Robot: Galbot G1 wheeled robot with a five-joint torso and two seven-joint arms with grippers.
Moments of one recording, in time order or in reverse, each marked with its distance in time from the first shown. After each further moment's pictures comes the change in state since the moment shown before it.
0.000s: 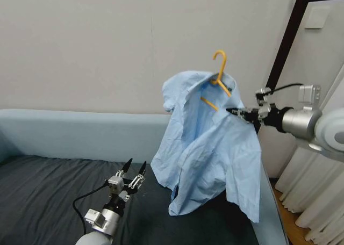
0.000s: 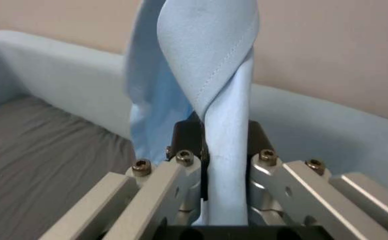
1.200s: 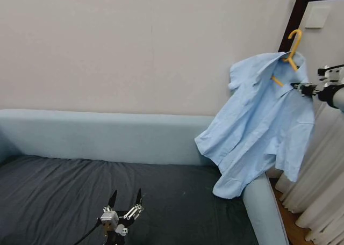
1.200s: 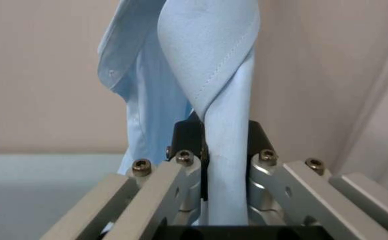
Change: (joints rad) left arm 0.258 -0.275 -0.064 -0.007 0.192 -0.066 0.001; right arm -0.022 0.011 0.255 -0.354 -0.159 -0.071 0.139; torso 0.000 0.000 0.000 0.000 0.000
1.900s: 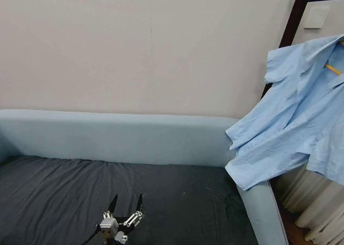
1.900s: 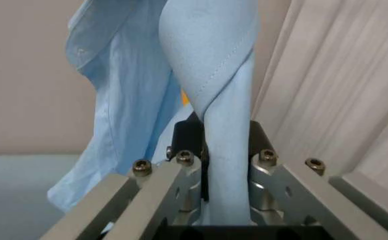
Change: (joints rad) left arm 0.033 0.025 0.001 -0.004 -0.005 -0.051 0.023; right arm -0.021 -0.174 0.032 0.015 -0.046 -0.053 0.059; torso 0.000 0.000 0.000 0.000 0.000
